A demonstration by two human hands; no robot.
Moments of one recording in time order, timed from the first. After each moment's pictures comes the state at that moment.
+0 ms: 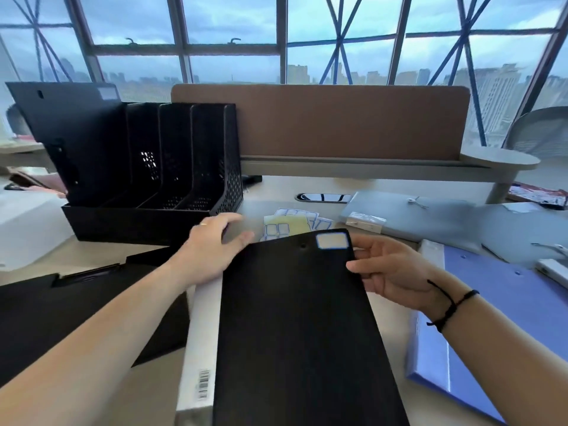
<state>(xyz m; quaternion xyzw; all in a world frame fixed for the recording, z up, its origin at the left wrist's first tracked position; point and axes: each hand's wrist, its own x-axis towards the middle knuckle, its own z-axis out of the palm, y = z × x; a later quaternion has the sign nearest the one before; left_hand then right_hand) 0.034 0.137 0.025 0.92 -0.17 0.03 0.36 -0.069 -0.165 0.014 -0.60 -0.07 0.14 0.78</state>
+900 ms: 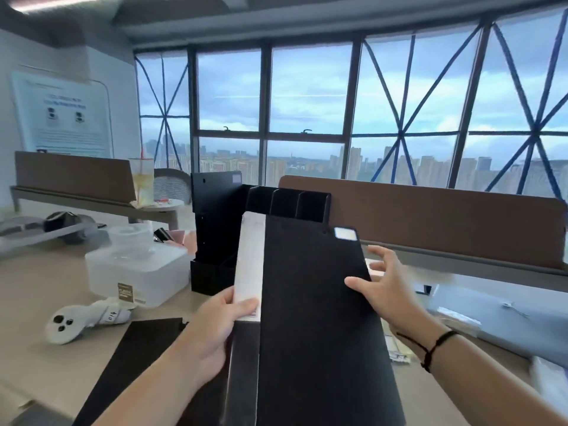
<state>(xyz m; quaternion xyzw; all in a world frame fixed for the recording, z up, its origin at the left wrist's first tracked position) -0.030 0.280 0.061 0.62 0.02 -0.06 0.78 0.003 0.009 0.087 -0.81 0.02 -0.22 0.55</state>
